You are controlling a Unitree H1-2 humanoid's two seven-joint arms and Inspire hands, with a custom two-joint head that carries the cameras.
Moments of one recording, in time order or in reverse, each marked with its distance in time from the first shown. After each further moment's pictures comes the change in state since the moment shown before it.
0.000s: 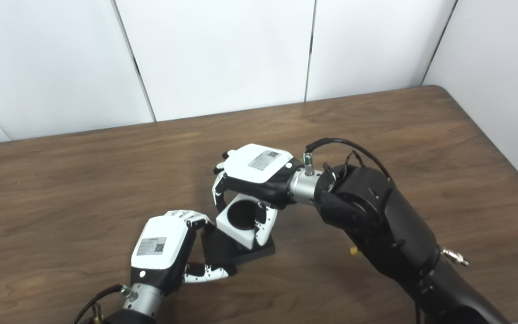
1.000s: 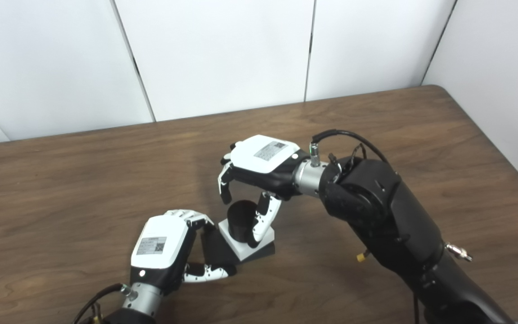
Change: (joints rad) left arm -0.002 0.000 0.002 -0.004 0.009 0.001 -0.013; right arm -0.024 -0.002 -0.030 -0.015 0.004 0.039 0.040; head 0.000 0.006
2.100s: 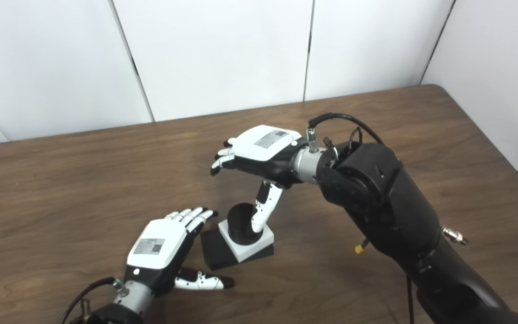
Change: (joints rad) left arm -0.021 0.059 0.066 -0.055 -0.091 -0.045 -0.201; right arm -0.079 0.000 0.006 -0.024 -0.066 0.091 0.154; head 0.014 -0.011
